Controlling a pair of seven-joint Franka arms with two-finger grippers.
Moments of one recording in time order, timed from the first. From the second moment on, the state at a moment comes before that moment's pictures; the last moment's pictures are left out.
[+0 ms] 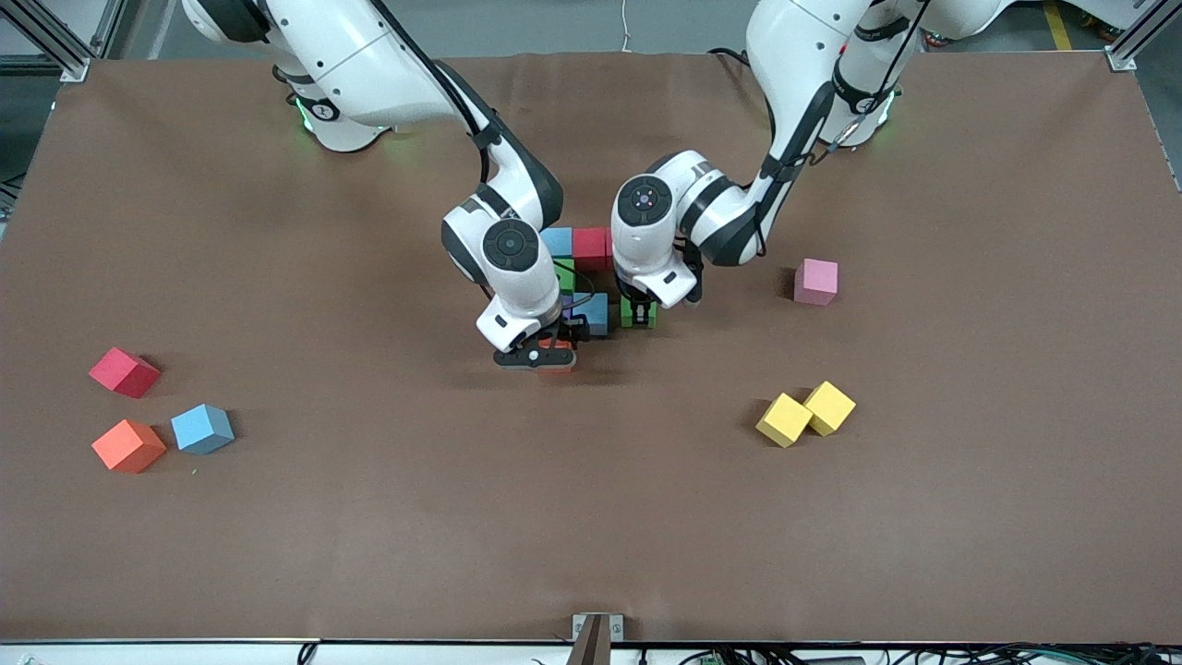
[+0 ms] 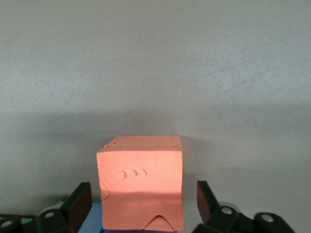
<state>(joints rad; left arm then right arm) -0.77 0.55 -0.05 -1.90 0.06 2.44 -2.38 0.64 0.66 0.07 -1.71 -0.05 2.44 0.74</state>
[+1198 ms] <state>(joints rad) -0.76 0.59 -0.05 -1.88 0.06 2.53 -2.39 0.44 0.48 0.05 -1.66 0.02 2.18 0.66</state>
